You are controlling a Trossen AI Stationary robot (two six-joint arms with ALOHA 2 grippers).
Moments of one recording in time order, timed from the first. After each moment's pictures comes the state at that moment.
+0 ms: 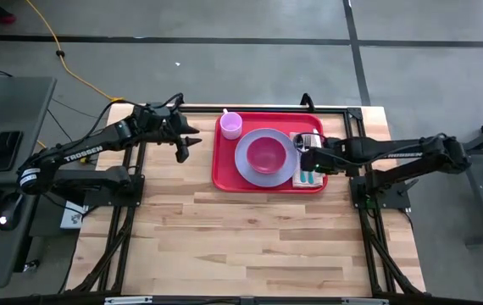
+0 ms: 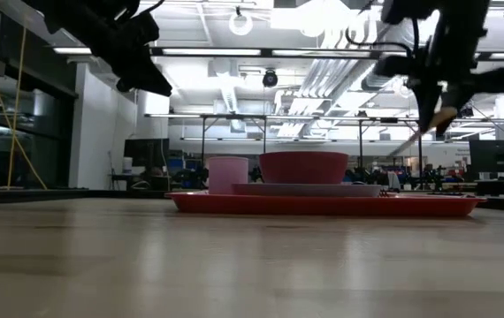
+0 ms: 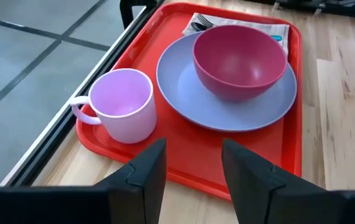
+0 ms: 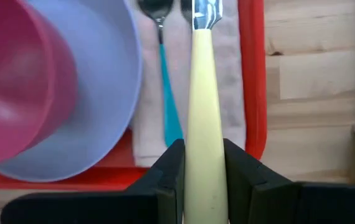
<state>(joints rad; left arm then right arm) 0.54 0.93 0.75 -0.38 0.17 0.15 -0.07 1.15 0.90 -1.12 0.28 1.58</state>
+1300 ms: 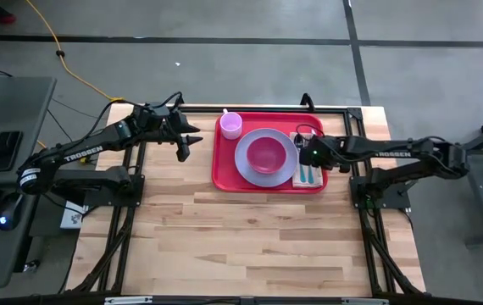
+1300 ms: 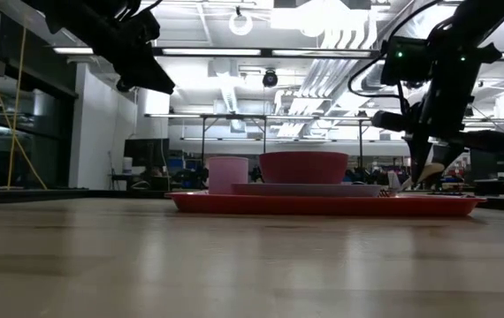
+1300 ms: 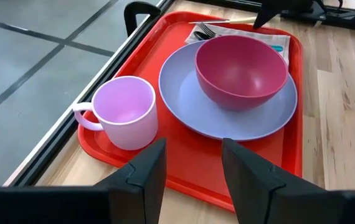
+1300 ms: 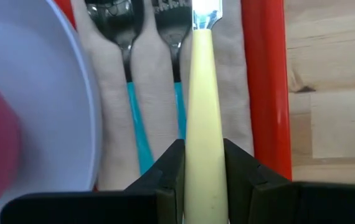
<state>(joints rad) 0.54 0.93 0.75 -0.35 0.16 0.12 -0.35 1.14 0.57 -0.67 0.18 1.34</state>
